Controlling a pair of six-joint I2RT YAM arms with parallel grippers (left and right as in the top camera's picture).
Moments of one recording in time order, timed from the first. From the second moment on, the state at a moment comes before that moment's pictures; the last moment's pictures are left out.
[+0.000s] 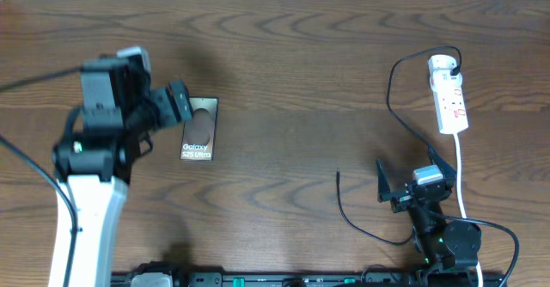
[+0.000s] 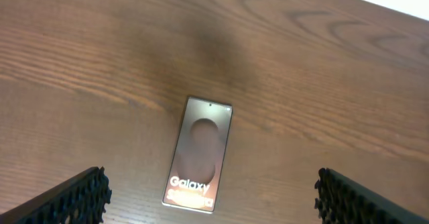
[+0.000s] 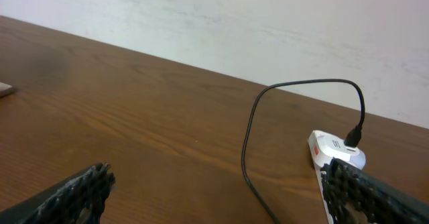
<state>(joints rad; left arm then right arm) 0.00 1.22 1.25 -0.86 0.09 -0.24 0.05 0.02 0.01 -0.06 -0.19 -0.17</state>
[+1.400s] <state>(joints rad) 0.00 1.74 1.66 -1.16 0.21 -0.01 0.05 0.02 0.01 -0.06 -0.19 -0.17</state>
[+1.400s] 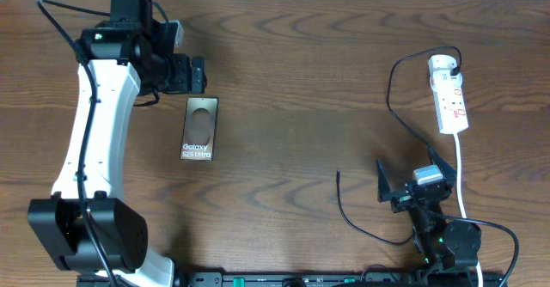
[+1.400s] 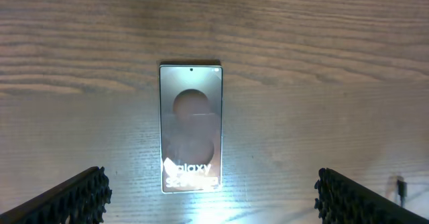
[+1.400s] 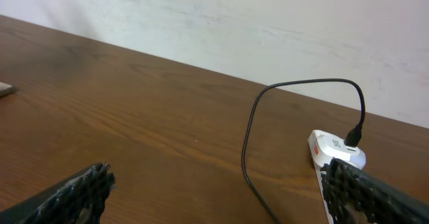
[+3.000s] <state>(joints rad) -0.06 2.08 1.57 -1.01 0.07 -0.03 0.05 0.02 0.01 -0.06 -0.19 -0.17</state>
